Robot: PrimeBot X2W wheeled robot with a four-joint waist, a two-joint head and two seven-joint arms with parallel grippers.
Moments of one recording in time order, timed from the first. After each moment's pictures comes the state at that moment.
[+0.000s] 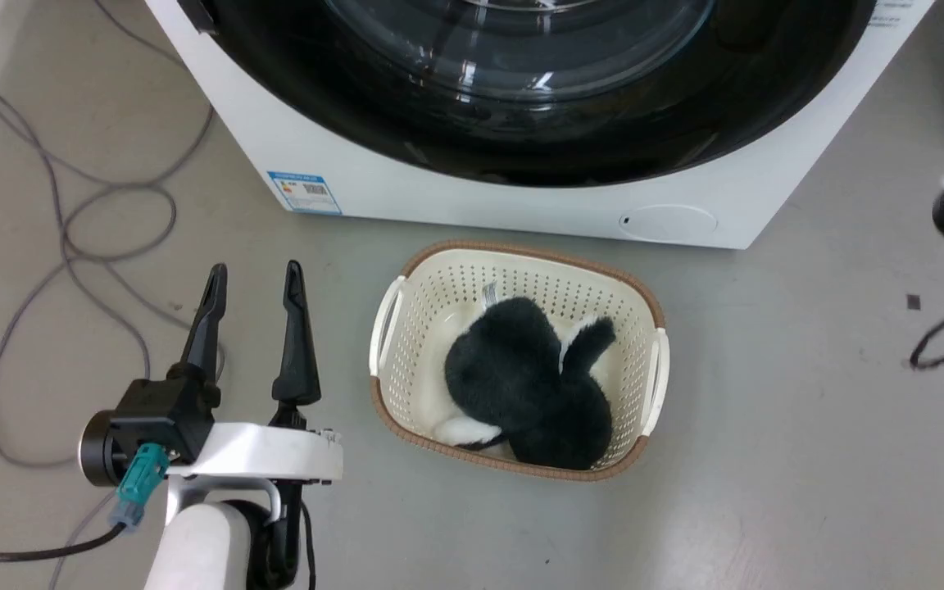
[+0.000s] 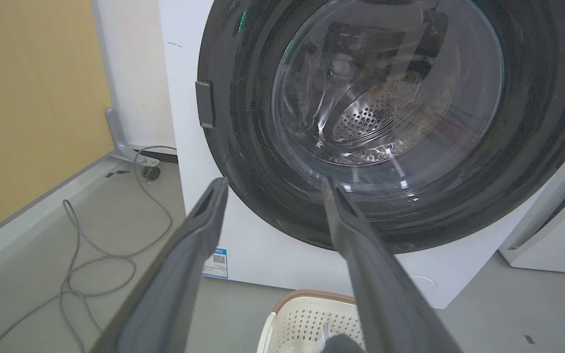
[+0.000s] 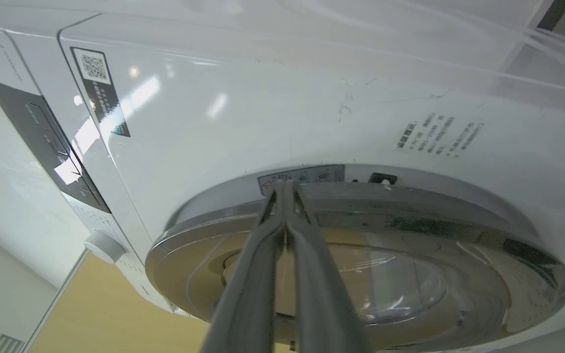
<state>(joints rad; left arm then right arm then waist) -0.19 0.05 -0.07 -0.01 -0.18 0.05 -0.21 -0.88 -0.21 -0.23 0.61 1.49 0.13 0.22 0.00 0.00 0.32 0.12</state>
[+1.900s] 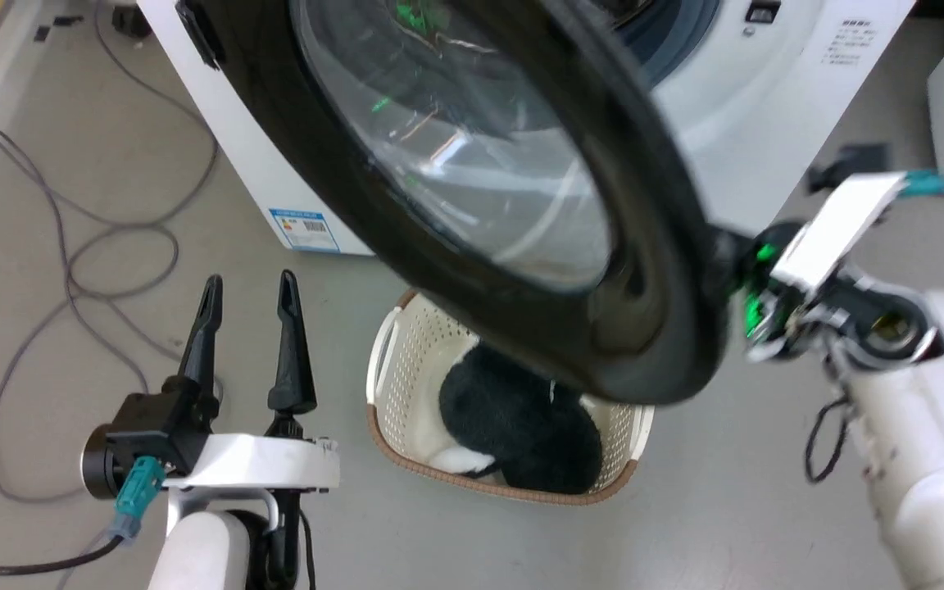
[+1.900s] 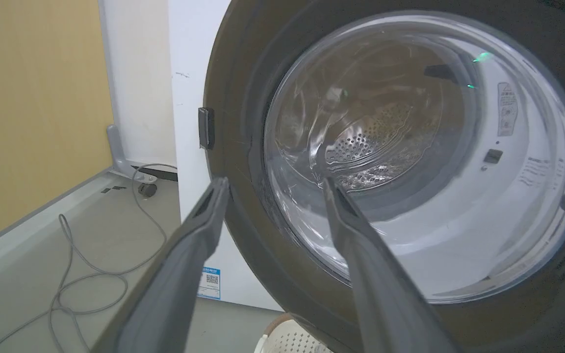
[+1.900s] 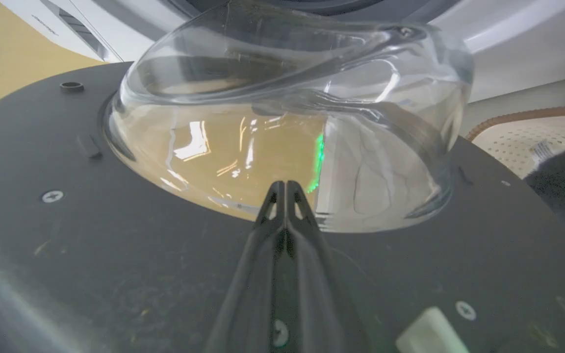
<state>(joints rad) -0.19 0.05 -0.07 0.02 -0.21 0.05 -0.26 -0.78 -0.19 0.18 0.62 1.54 0.13 0.68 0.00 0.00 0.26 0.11</state>
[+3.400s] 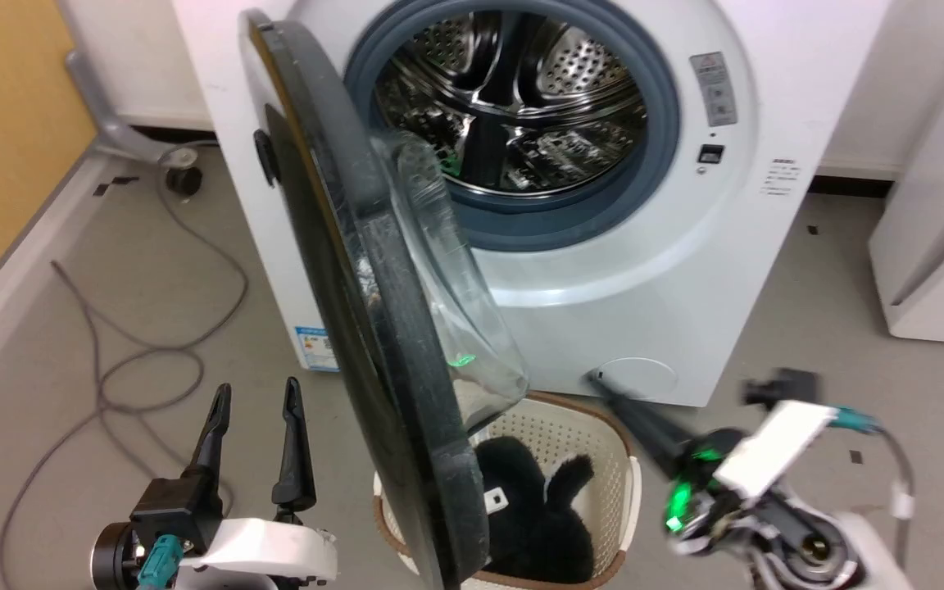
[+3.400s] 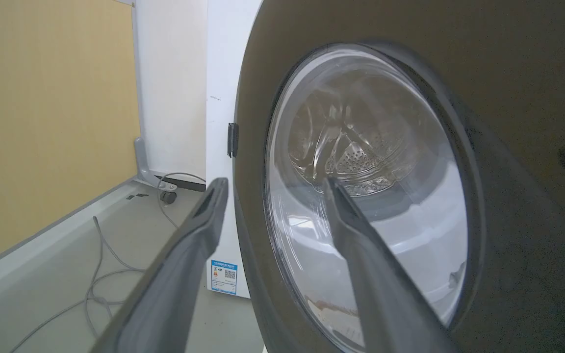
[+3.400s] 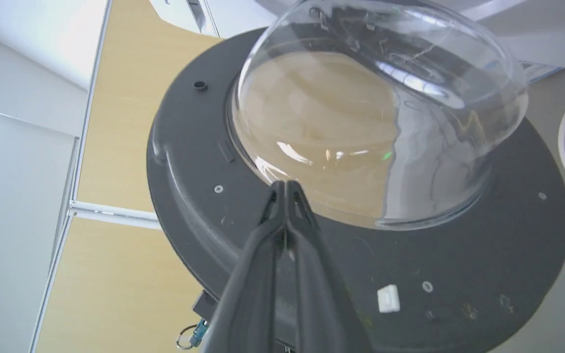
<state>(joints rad) -0.02 0.05 -0.06 0.06 -0.19 0.06 -0.26 -0.26 -0.06 0.22 0.27 1.62 0.13 0.52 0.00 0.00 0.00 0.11</state>
